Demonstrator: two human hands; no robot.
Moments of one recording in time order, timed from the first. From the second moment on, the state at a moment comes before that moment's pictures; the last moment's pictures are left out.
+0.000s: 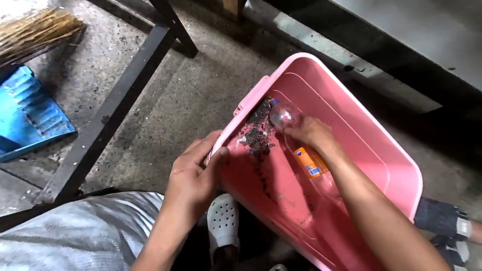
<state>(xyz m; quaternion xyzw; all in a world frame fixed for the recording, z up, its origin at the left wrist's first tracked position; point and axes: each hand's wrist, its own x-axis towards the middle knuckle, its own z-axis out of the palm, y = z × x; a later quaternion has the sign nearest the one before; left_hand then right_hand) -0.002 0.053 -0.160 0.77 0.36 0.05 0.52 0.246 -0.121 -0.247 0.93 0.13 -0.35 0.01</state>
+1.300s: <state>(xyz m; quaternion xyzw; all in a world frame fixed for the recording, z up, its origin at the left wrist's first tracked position) -0.010 0.062 -0.186 0.73 0.39 0.04 0.56 0.238 -0.247 -0.083 0.90 0.13 -0.40 -0.12</state>
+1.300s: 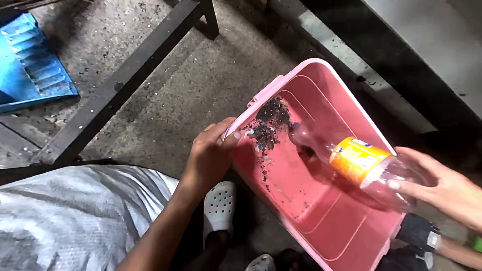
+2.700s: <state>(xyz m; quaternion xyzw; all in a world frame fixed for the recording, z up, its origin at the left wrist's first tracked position) -0.010 0.061 -0.188 0.74 0.41 0.04 0.53 0.185 -0.285 -0.151 0.92 0.10 -0.29 -0.26</state>
